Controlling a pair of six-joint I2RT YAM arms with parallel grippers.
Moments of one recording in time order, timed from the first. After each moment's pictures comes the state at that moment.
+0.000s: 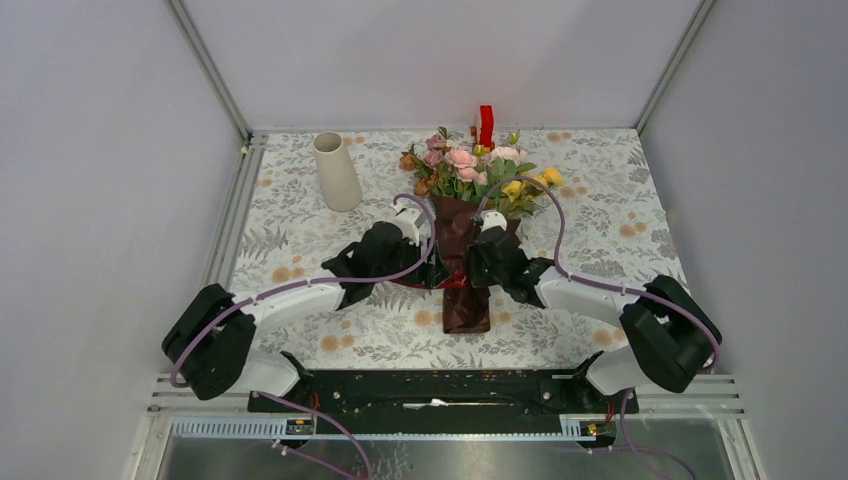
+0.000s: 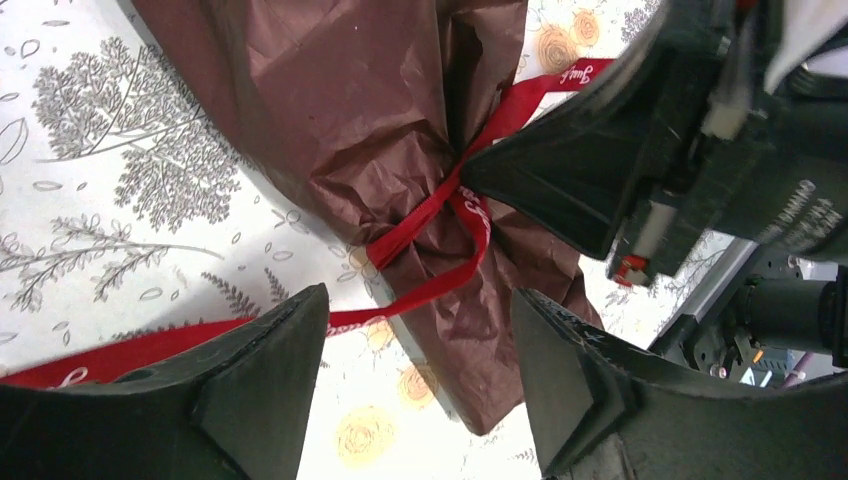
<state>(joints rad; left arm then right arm) -0.76 1.34 0.70 0.10 0.16 -0.49 0.74 1.46 0.71 -0.05 0.17 0.47</state>
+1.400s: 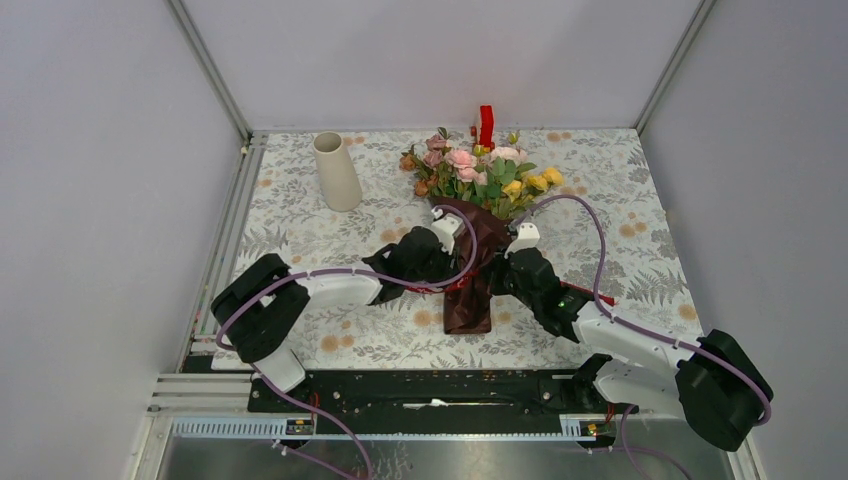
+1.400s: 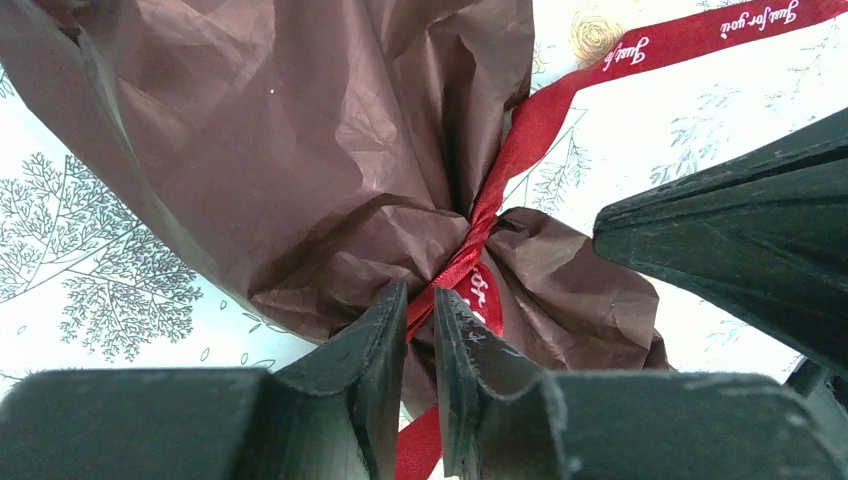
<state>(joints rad) -0.87 1.64 0.82 0.25 0.05 -0.32 0.74 1.09 0.44 0.14 0.19 0.57</state>
